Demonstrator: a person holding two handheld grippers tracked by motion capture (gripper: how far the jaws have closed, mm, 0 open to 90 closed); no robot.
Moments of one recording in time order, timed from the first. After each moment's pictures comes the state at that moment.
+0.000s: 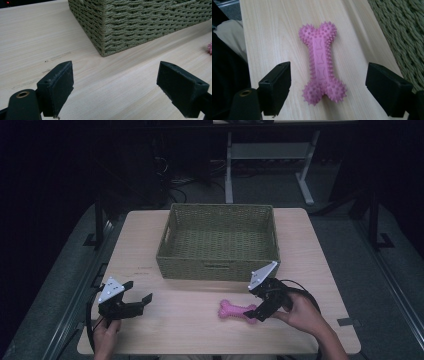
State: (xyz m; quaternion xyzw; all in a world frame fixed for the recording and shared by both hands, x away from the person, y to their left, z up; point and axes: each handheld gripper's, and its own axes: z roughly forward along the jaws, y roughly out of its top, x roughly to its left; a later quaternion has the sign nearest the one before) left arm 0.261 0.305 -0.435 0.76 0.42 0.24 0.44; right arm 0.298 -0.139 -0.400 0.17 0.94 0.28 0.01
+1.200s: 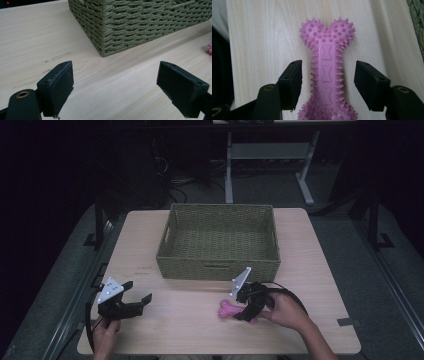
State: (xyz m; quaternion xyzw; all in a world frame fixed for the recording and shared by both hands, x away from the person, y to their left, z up) left arm 0.261 0.306 -0.434 0.76 0.42 0.23 0.44; right arm 0.309 -0.098 -0.429 0.12 0.97 0.22 0.00
